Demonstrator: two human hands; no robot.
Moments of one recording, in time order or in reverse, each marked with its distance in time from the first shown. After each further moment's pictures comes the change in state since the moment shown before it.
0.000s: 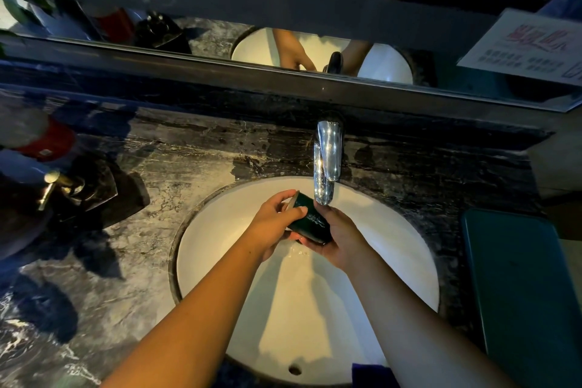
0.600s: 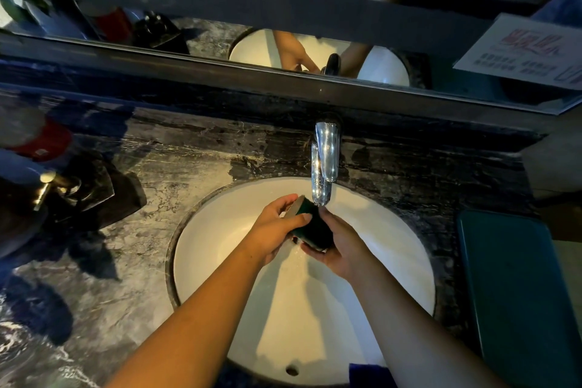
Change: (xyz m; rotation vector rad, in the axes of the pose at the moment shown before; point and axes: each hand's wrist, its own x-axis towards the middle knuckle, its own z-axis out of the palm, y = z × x) left_hand 0.000 -0.010 0.005 -0.037 -0.025 0.039; right_hand -0.010 0.004 -0.012 0.044 -0.022 0.021
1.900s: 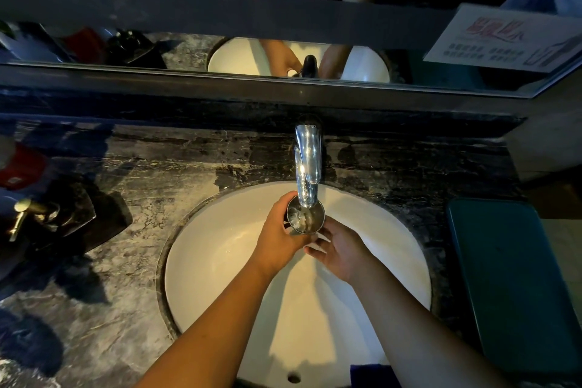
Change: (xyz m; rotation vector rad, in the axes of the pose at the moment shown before) left_hand -0.001 -0.015 0.019 0.488 0.005 0.440; right_hand -0.004 -0.001 -0.010 0.090 0.033 -0.034
